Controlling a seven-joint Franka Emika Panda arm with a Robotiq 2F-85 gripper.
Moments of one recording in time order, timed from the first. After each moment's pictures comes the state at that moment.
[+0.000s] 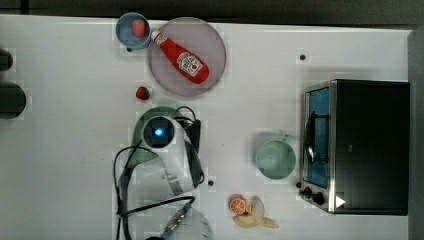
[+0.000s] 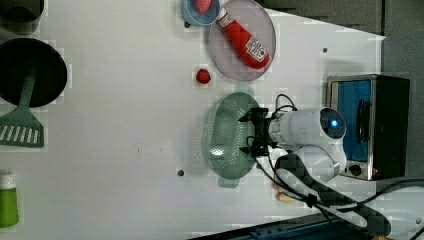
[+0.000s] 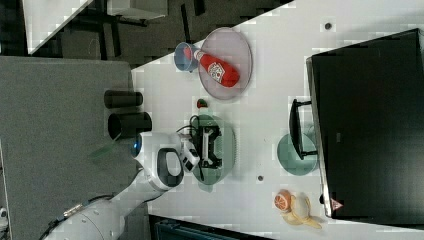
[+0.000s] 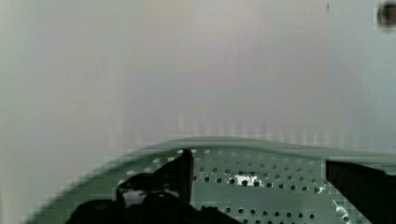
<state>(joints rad) 0.11 0.40 0.10 -2.38 -0.15 1.06 1.20</state>
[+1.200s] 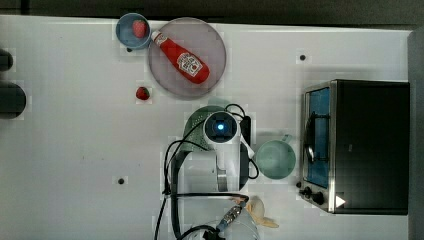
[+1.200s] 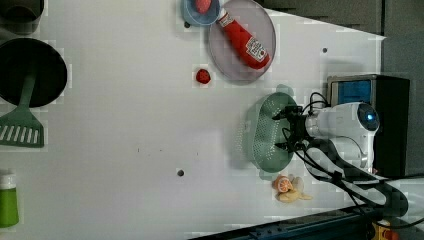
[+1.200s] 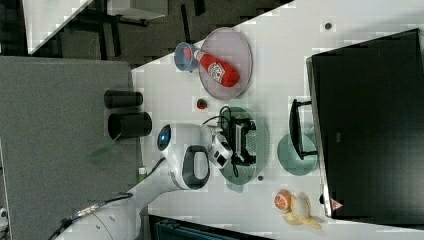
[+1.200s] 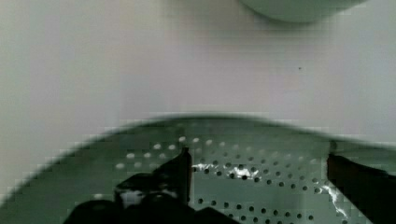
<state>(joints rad) 0.07 0.41 -0.11 -2.39 -0.13 1.07 0.89</state>
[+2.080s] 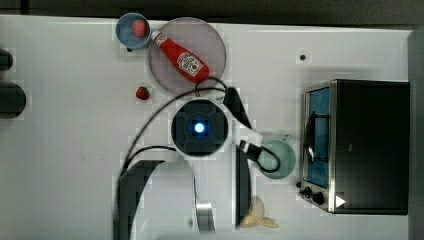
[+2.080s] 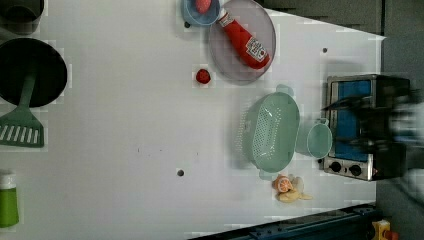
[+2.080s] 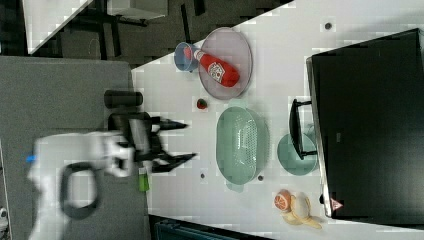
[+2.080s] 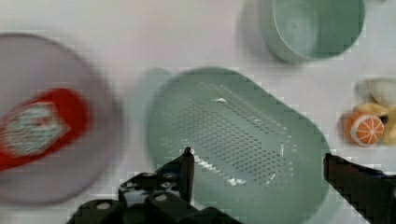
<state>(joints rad) 0.11 -0.16 -0.06 -2.21 -0.11 0.47 0.49</state>
